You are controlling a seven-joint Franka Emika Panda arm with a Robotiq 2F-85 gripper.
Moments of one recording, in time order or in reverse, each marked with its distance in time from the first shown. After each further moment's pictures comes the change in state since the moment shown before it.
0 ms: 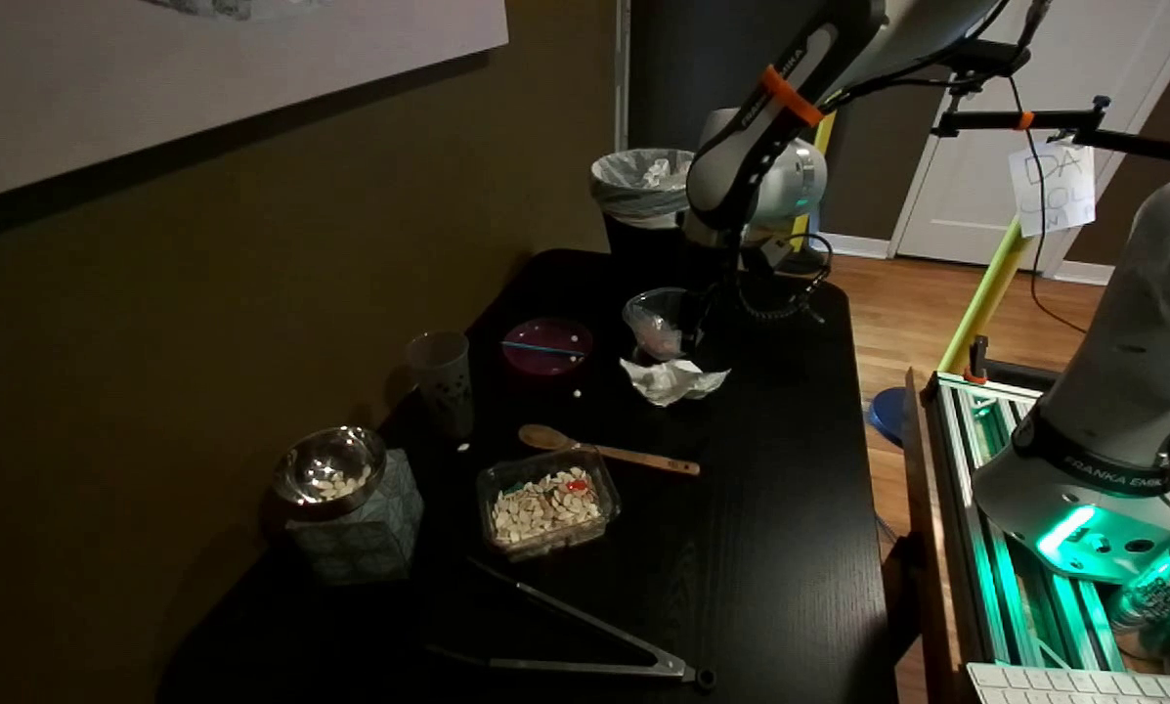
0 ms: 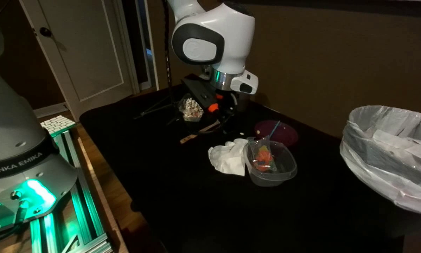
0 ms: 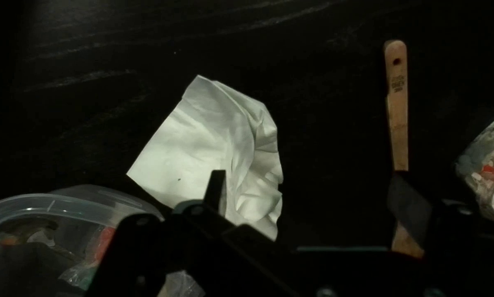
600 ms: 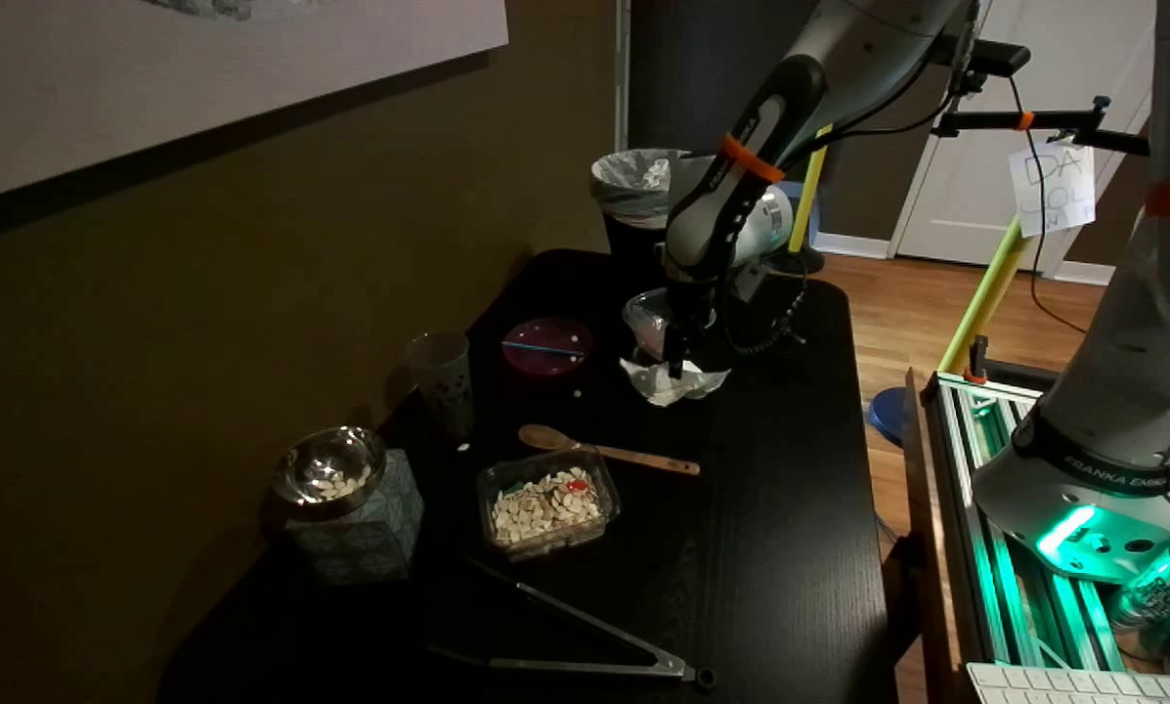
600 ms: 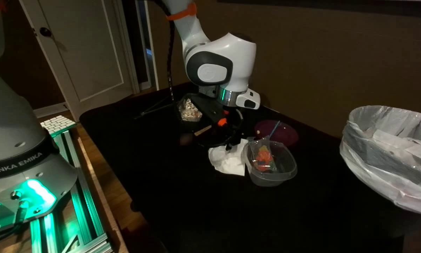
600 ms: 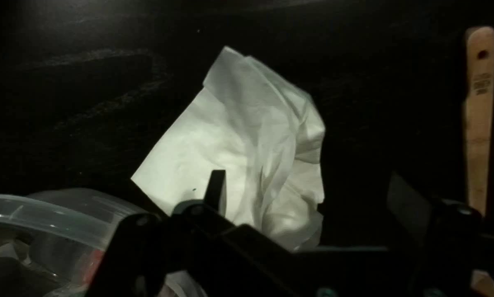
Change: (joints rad) arm -0.019 0.213 0.041 0.115 -0.131 0.089 0.100
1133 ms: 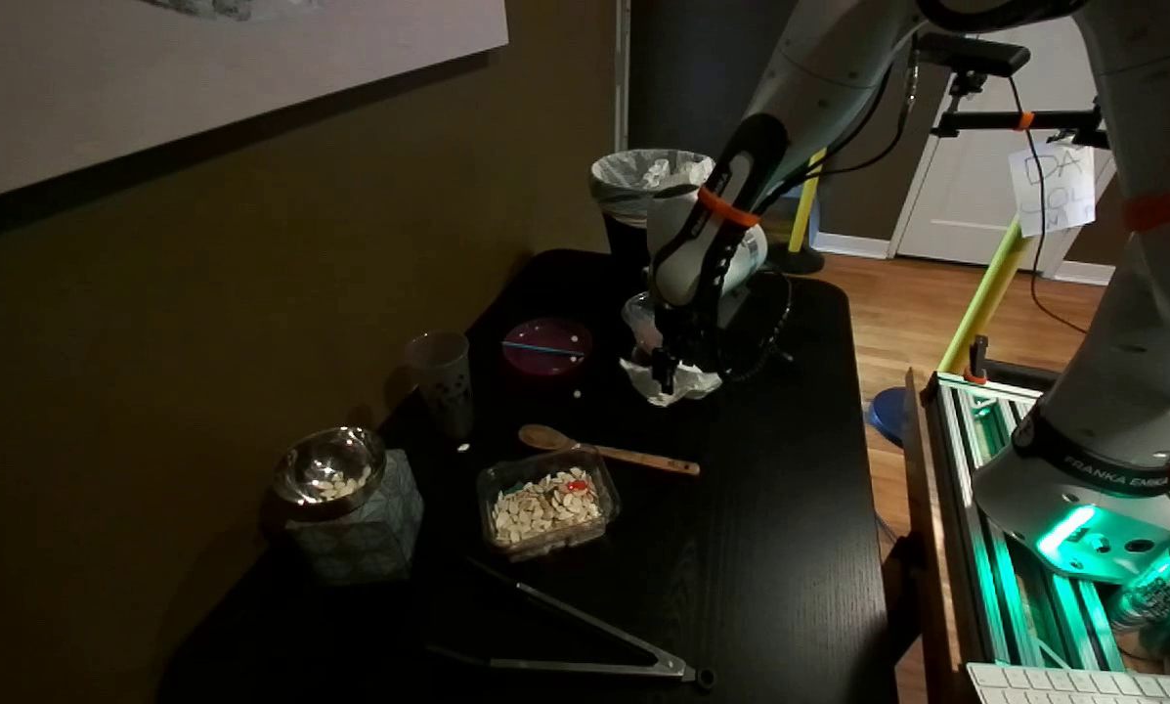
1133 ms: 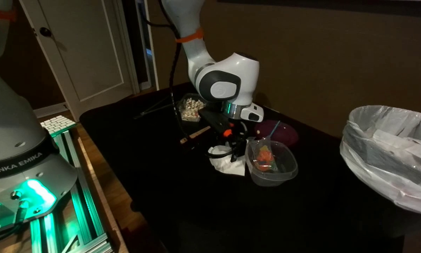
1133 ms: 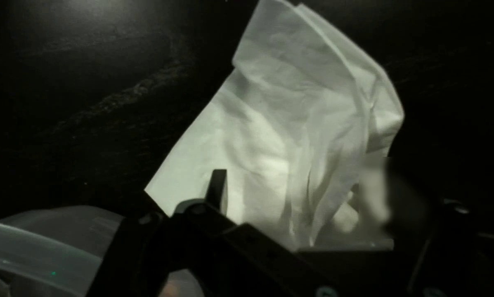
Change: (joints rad) arm 0.000 0.177 -0.008 0.128 -0.142 0.022 0.168
